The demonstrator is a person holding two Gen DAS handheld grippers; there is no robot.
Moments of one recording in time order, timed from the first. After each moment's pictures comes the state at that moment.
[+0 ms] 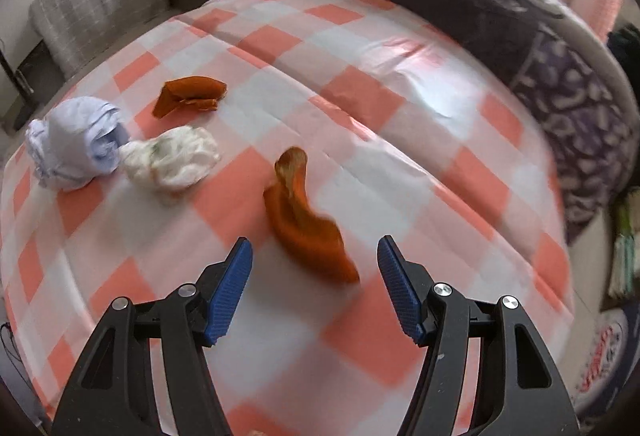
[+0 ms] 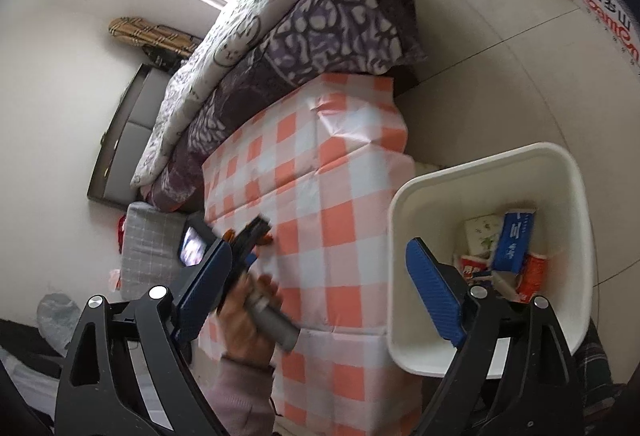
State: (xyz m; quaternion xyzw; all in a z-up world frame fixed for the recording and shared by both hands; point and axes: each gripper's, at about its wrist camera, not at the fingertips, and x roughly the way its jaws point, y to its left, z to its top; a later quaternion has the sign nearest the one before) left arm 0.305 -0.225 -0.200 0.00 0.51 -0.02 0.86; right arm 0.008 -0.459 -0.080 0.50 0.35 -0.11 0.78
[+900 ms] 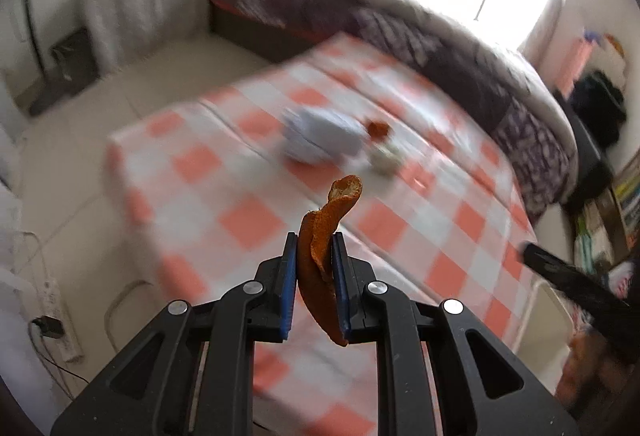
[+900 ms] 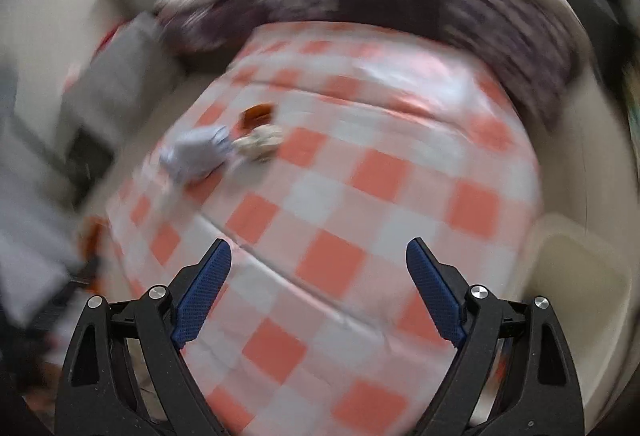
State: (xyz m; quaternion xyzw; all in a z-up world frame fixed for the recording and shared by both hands) left arm 0.139 0.034 -0.074 -0.06 0.43 -0.05 0.90; right arm 0.151 -0.232 -0.091 0.13 0.46 0.00 0.88
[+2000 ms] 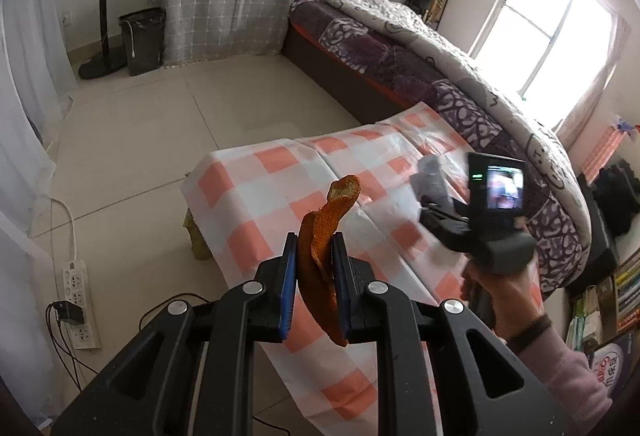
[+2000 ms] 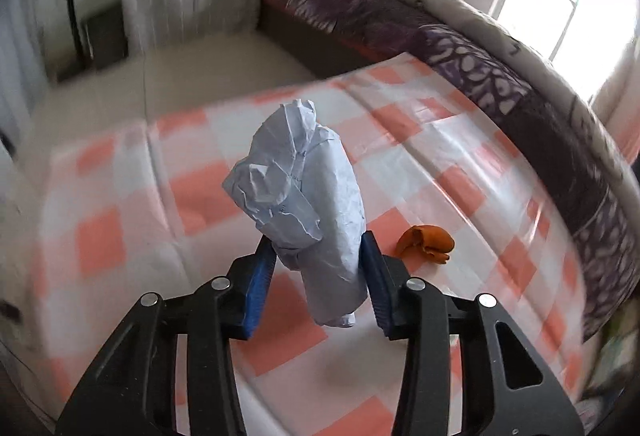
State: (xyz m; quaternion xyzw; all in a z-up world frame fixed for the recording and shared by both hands) left arm 0.139 0.166 -0.047 -0.16 0.39 0.02 0.91; right arm 0.330 -0.048 -0.134 -0.10 0.42 0.07 0.90
